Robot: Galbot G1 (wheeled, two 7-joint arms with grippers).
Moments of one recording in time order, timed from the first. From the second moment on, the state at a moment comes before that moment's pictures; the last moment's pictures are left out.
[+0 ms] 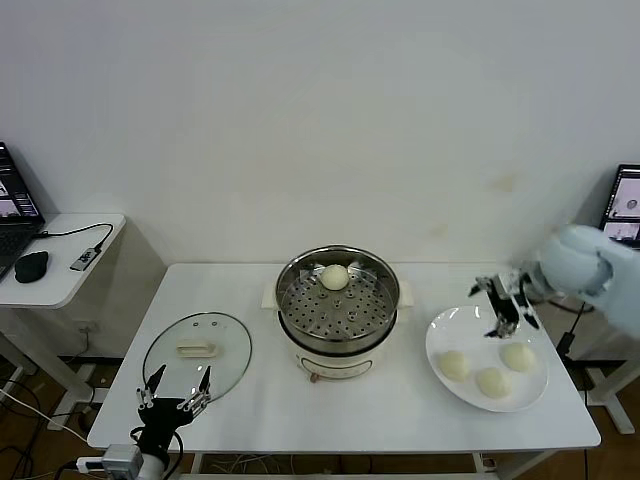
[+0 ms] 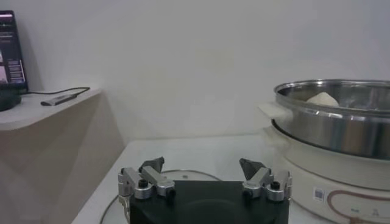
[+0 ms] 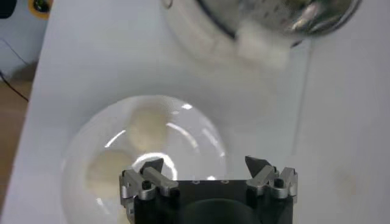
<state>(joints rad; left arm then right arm) 1.71 -1.26 -0.61 -2.14 -0.26 0.15 -0.09 0.15 0.39 -0.96 1.58 -0.01 -0.21 -0.97</state>
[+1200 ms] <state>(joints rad) 1.69 -1.27 -0.63 -2.10 -0.27 0.15 -0.09 -0.12 0.63 -0.79 1.34 -0.13 -0.17 -1.00</state>
